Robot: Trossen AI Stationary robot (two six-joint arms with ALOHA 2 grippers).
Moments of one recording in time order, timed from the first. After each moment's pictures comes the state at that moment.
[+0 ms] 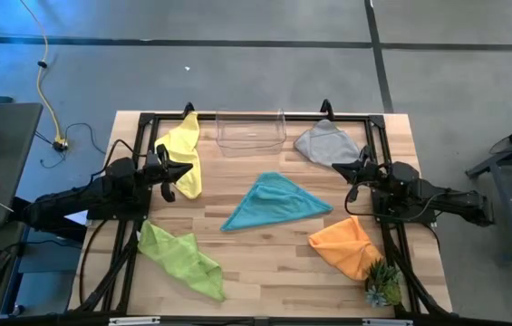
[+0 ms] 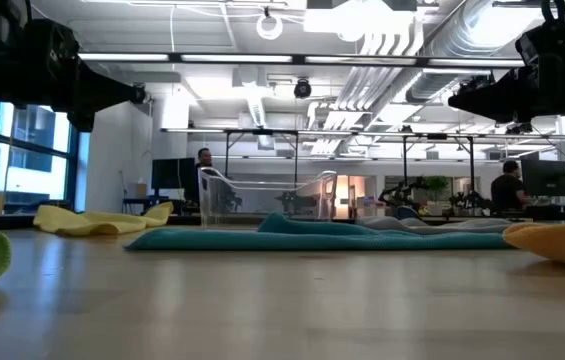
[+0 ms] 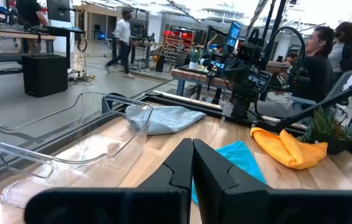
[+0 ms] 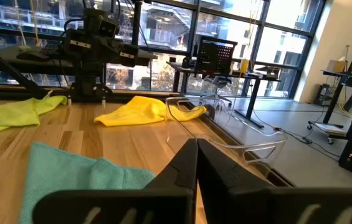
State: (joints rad) left arm 0.42 0.01 0.02 0.01 0.02 -0.15; right arm -0.22 0.01 0.01 0.03 0.12 -0.16
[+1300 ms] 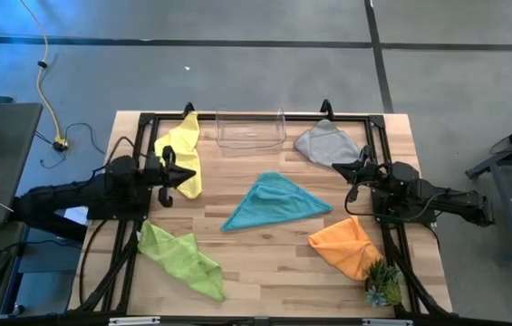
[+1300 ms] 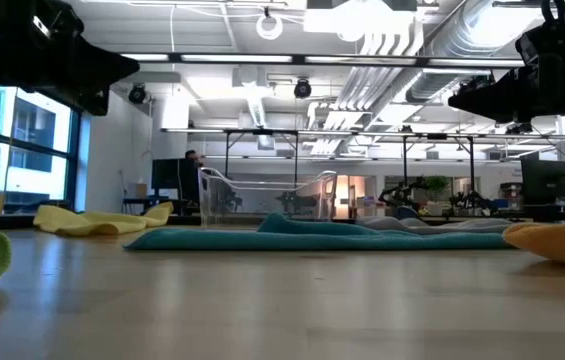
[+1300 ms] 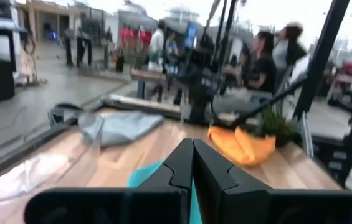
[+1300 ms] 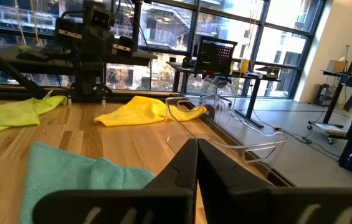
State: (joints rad) left arm 0.36 0.22 0.07 0.18 0.14 -0.14; right arm -0.22 0.01 0.01 0.03 0.12 -0.16
